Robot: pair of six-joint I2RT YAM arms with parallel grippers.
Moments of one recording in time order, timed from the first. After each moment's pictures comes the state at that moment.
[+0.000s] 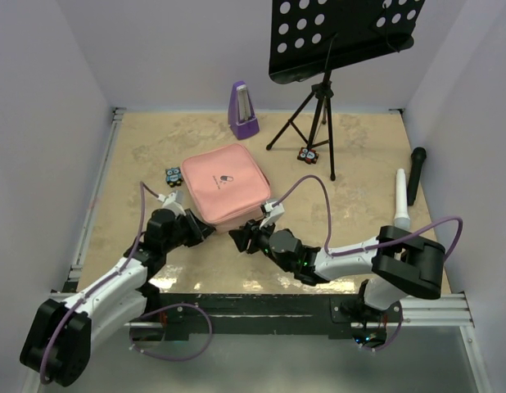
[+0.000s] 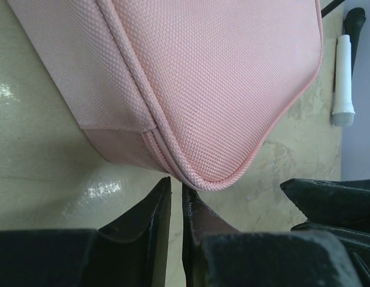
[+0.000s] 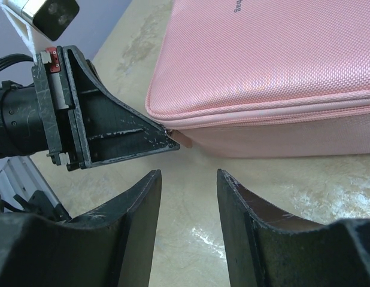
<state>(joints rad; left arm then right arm) -0.39 0.86 0.22 0.12 0.22 -0.81 1.19 1.51 0.50 0.82 0.44 0.64</state>
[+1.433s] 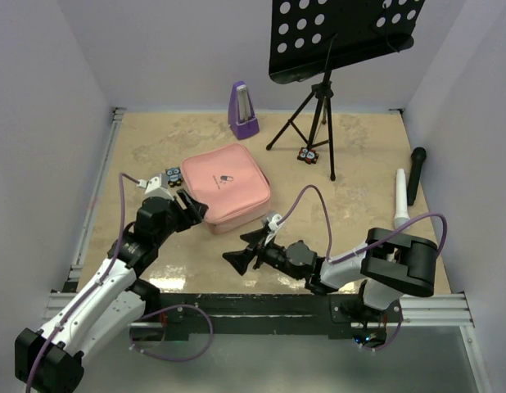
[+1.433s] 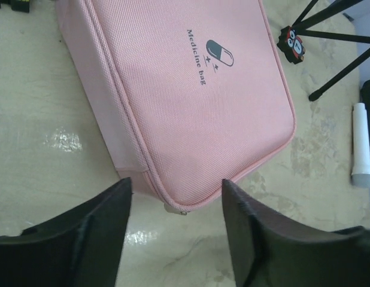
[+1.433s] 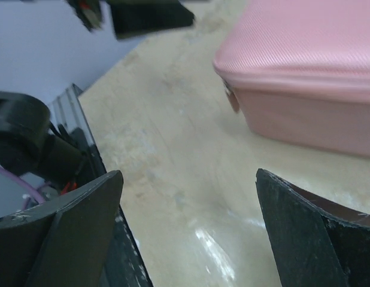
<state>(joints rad) -0.43 0.69 0.48 -0.26 -0.09 -0.74 1.21 1.56 0.30 1.20 0.19 0.50</state>
